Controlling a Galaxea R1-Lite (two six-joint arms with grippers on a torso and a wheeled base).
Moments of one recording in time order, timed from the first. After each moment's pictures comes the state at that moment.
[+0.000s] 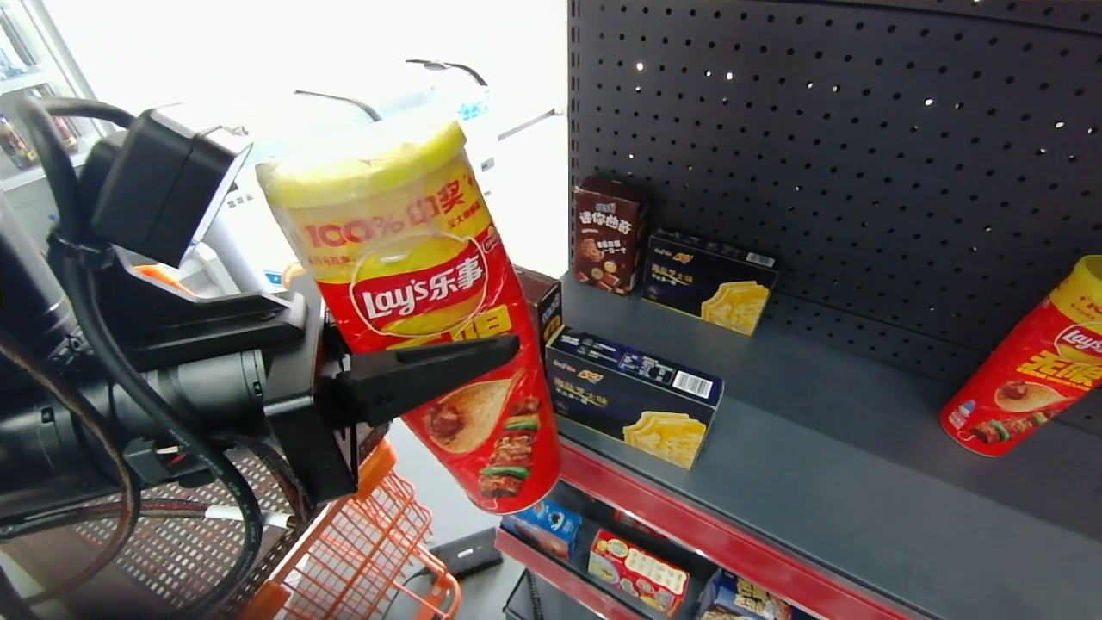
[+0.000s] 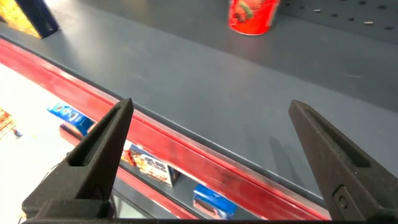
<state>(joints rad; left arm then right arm) -0.55 1.35 -0.73 -0.65 -0.61 -0.02 0.00 0.01 0.00 0.00 0.00 0.00</state>
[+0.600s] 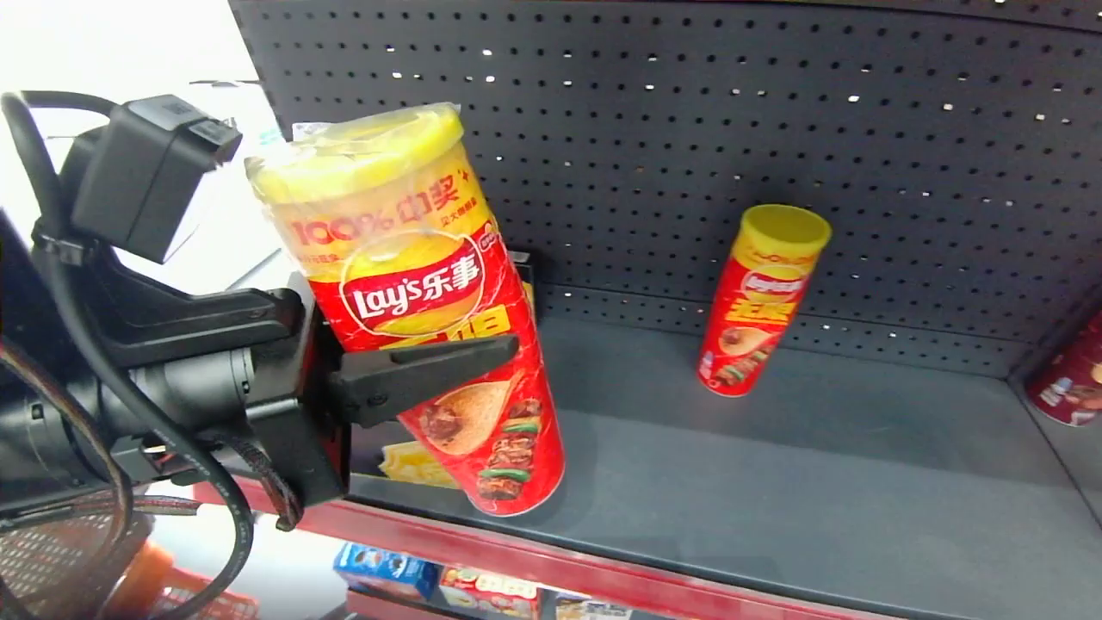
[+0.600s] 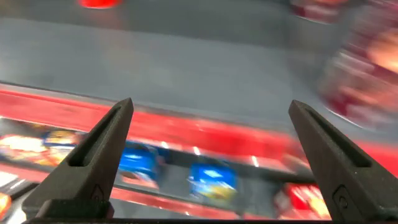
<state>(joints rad) -0.53 1.35 -0.74 -0.66 -0.64 -0.02 0.00 0.01 0.00 0.00 0.00 0.00</state>
